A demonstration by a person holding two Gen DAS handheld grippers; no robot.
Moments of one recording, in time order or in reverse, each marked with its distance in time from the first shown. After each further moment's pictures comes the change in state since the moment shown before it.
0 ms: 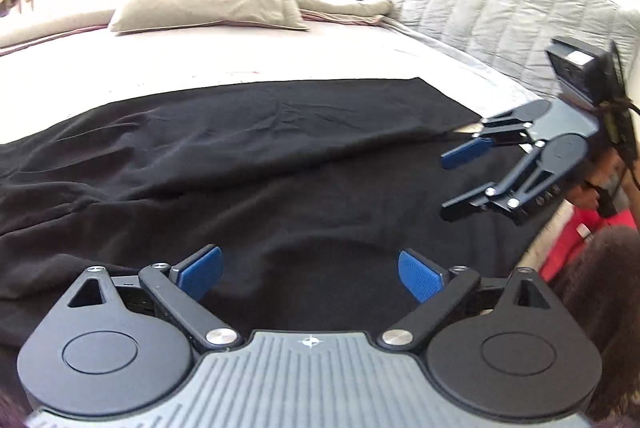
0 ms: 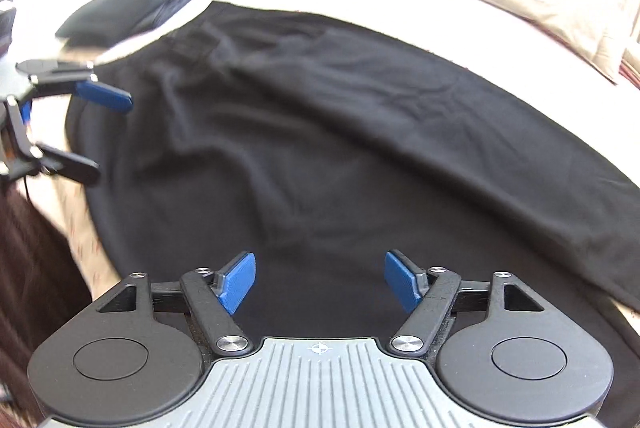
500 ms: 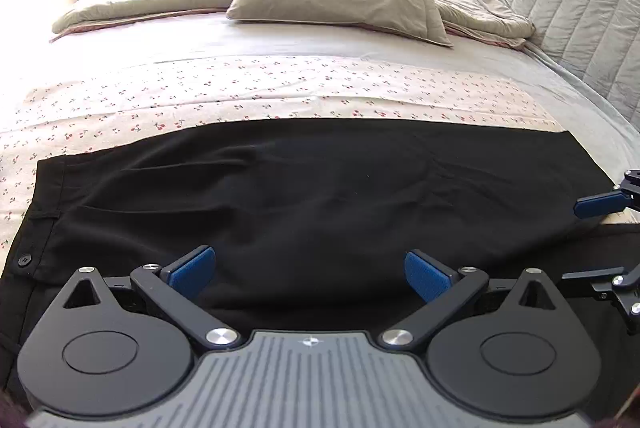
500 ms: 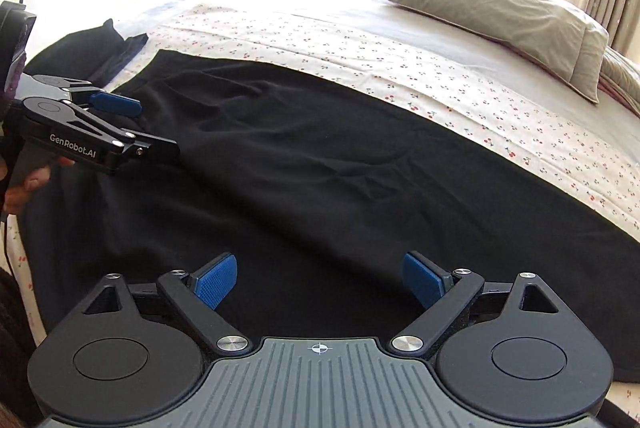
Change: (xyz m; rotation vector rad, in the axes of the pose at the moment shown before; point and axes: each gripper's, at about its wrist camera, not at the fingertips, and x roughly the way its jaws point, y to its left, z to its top) left arm 0.083 0.057 0.082 -0.177 0.009 0.344; right arm 0.037 -0.051 0.070 0.021 -0.029 -0.070
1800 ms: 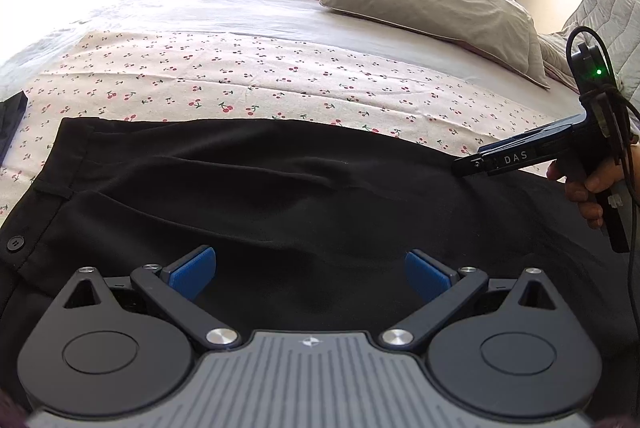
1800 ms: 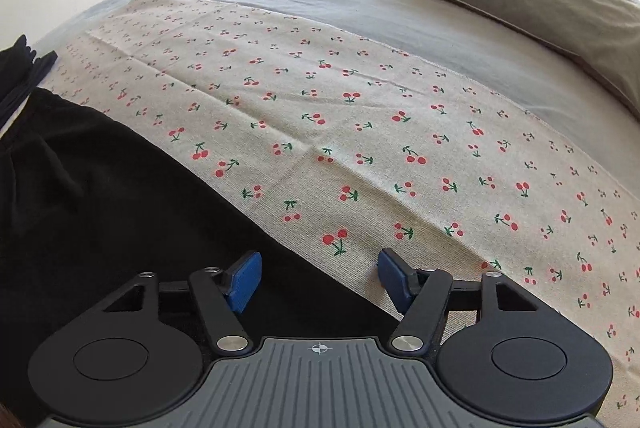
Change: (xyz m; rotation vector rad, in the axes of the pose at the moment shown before) left arm 0.042 0.034 0.016 -0.223 0.016 0.156; right arm 0.236 -0.088 0.156 -0.039 0.054 0.122
